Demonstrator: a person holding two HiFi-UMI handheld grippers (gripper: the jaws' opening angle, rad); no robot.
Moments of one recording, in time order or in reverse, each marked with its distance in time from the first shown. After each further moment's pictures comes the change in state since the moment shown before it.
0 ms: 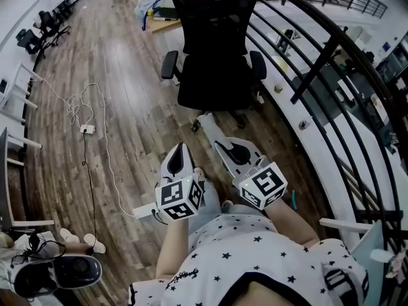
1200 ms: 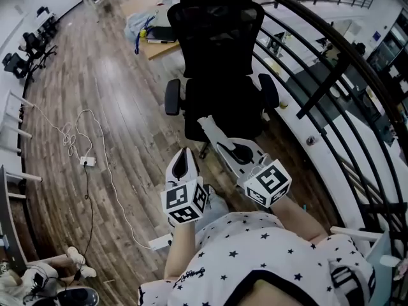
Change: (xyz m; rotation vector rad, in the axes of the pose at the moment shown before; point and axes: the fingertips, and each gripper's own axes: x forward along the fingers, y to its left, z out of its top) left arm 0.199 0.090 0.085 -0.018 0.031 -0.082; right arm 0.198 -0.117 0.042 -0.011 0.011 -0.045
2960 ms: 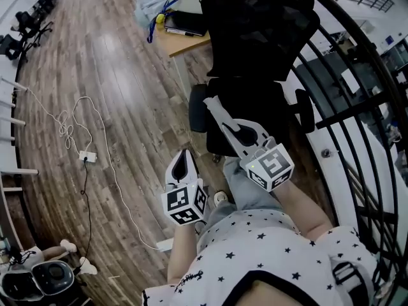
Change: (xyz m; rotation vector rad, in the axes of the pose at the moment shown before) left arm 0.158 0.173 0.014 -0.043 0.126 0.086; right arm 0.250 -0.109 -0.025 -0.036 0.112 -0.006
